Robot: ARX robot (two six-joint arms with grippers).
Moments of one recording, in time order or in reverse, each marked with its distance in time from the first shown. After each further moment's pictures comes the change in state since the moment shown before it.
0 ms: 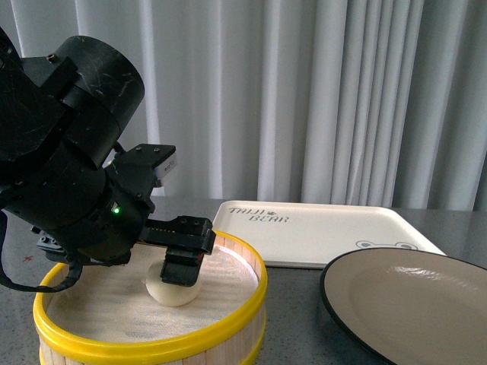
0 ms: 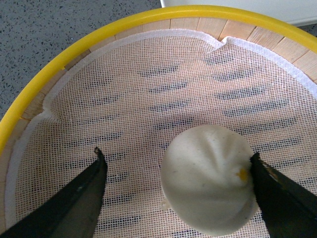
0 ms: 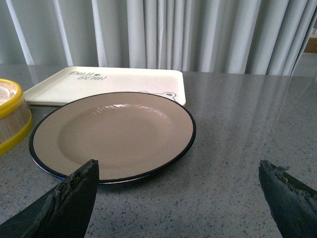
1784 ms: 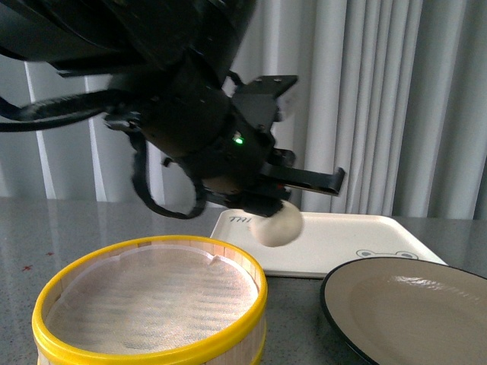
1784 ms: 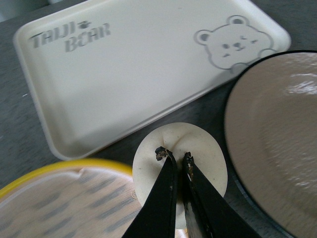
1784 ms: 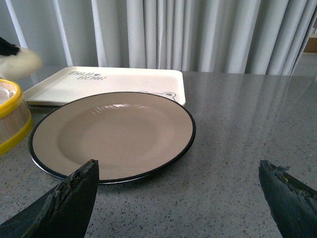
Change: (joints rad) left arm -0.187 0.068 0.259 0.009 0.119 0.129; right arm 0.000 0.000 0.000 0.000 0.000 0.000
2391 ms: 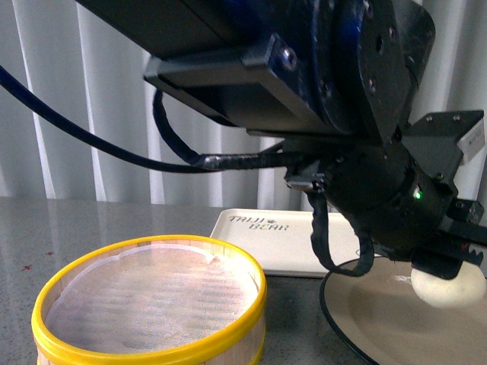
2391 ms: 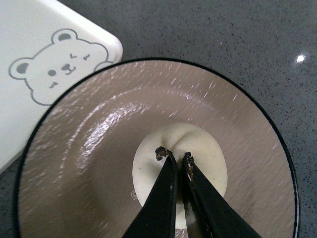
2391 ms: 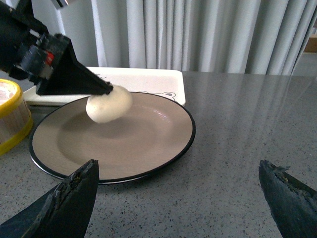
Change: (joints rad) left arm -0.201 0.227 0.193 -0.005 0.203 0.041; right arm 0.000 0.000 0.000 0.000 0.000 0.000
